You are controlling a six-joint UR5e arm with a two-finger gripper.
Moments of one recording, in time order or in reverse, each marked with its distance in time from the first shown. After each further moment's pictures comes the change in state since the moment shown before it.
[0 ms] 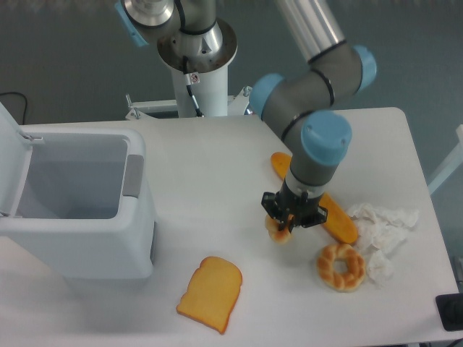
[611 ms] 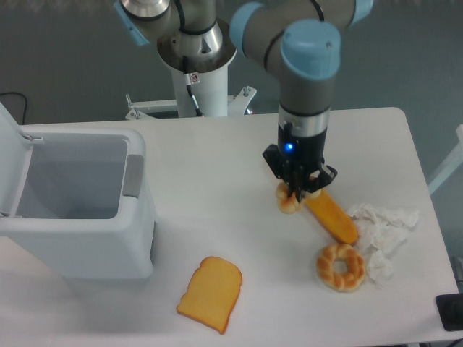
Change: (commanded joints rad) arm -0.034 0.172 -0.015 -0.023 0.029 0.226
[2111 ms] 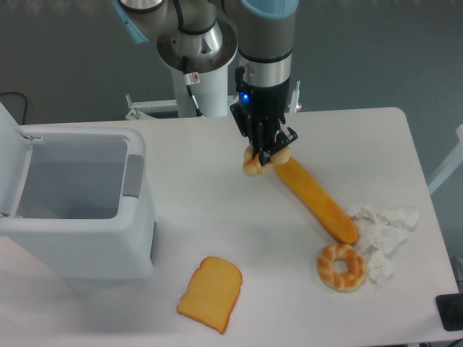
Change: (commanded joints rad) arm -0.017 0.092 -0.014 -0.138 -0.026 0.101
